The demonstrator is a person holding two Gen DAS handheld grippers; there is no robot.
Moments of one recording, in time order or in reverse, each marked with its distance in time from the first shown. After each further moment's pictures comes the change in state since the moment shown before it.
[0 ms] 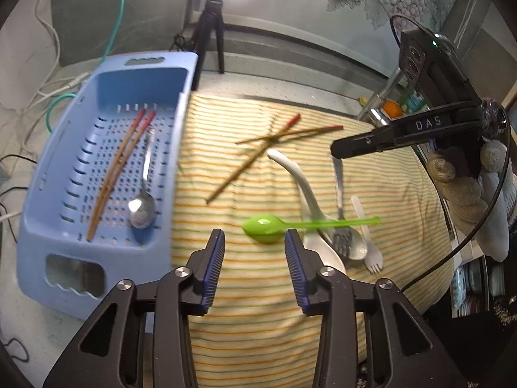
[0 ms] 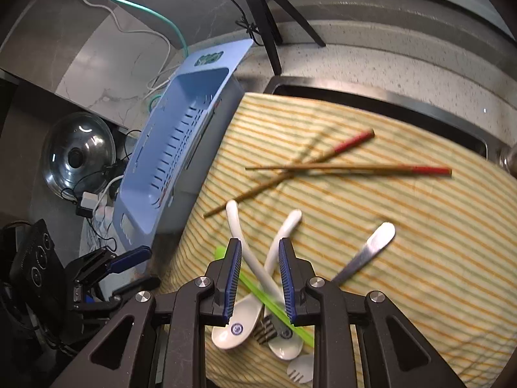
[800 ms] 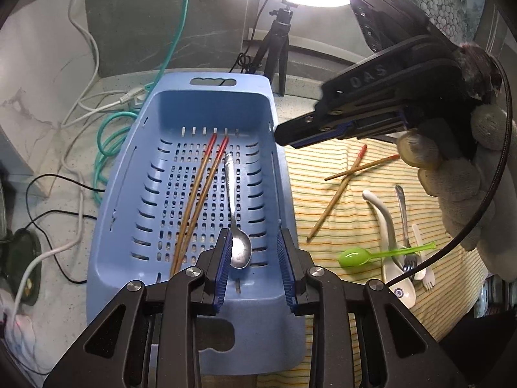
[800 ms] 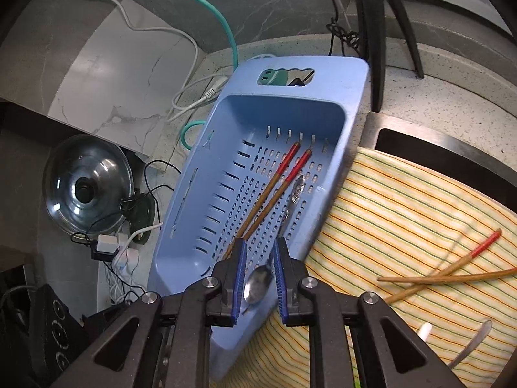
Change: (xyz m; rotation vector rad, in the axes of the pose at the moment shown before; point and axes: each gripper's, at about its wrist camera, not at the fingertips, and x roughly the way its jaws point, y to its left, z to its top) left arm -0.017 0.082 0.028 -0.016 -0.070 0.129; right arm 0.075 0.104 0.099 0.006 -0.013 0.058
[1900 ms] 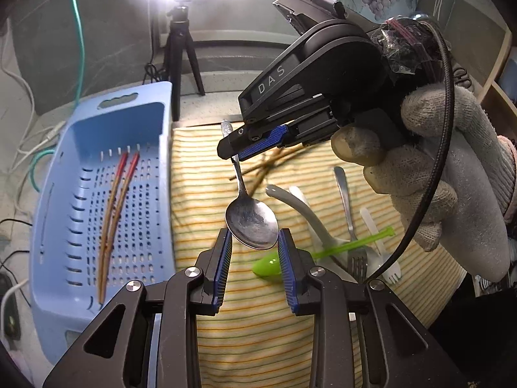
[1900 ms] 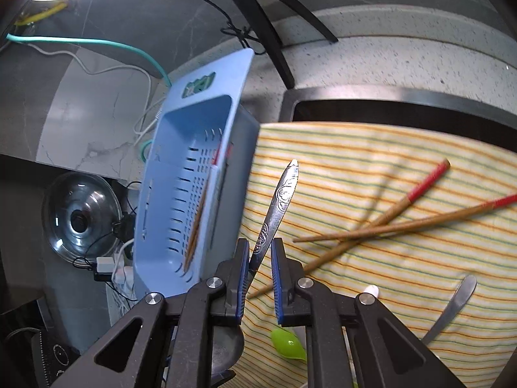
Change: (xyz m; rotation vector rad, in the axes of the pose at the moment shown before) left arm 0.014 -0.084 0.001 0.184 0.017 -0.121; right arm -0.024 -0.073 -0.025 0.200 -0.037 0.002
